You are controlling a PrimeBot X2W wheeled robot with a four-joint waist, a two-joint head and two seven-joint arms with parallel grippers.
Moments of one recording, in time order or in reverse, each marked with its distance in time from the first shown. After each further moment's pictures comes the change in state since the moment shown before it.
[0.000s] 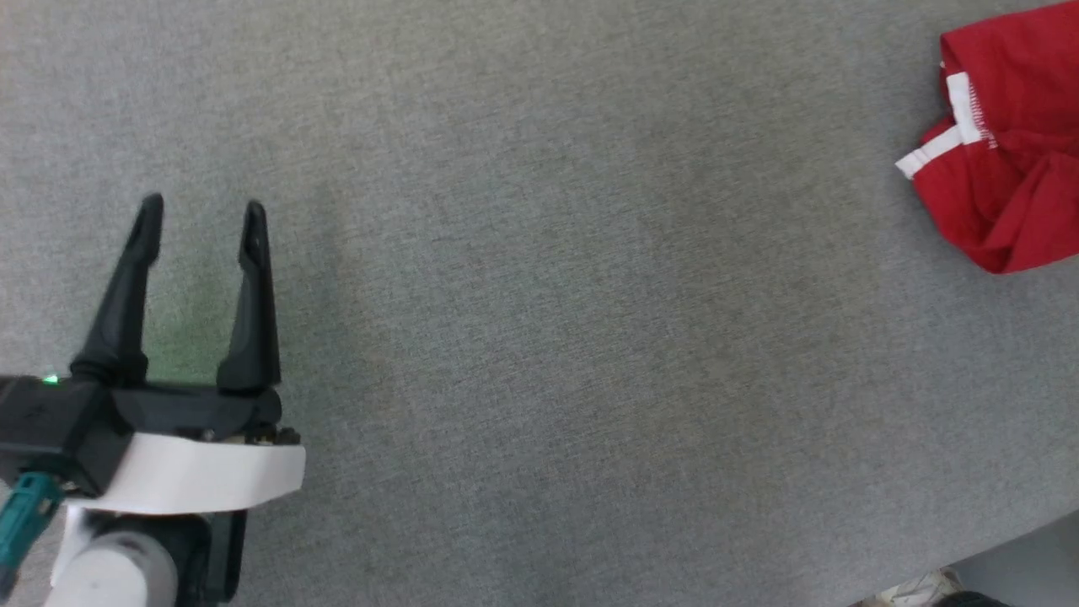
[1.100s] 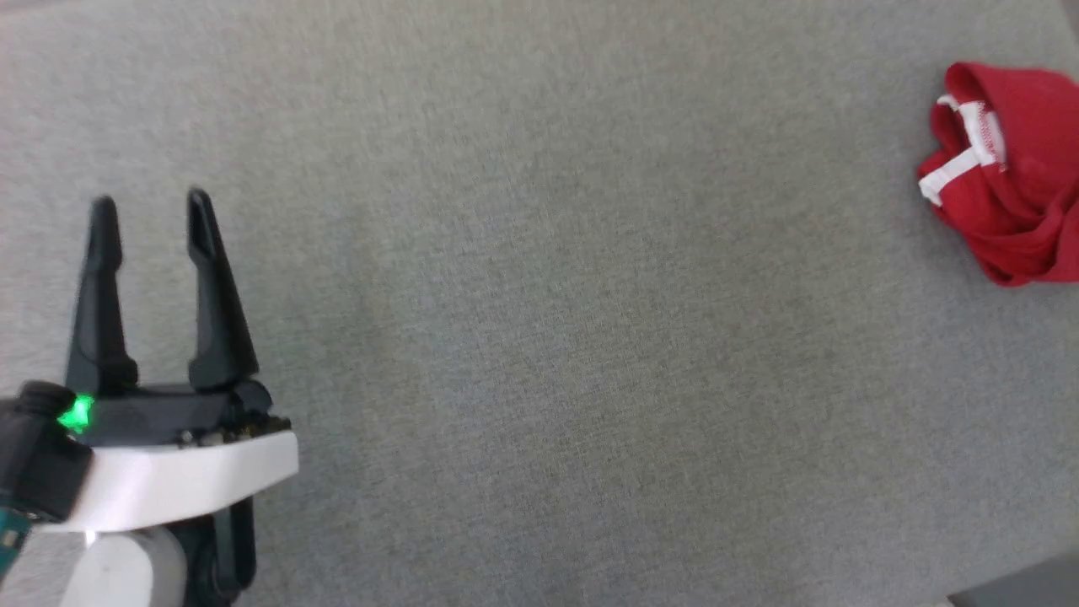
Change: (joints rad) left arm -0.005 -0.102 0.048 0.069 -0.108 0.008 -0.206; right arm 0.021 0.036 -0.059 0.130 -0.048 0.000 -0.089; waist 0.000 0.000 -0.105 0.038
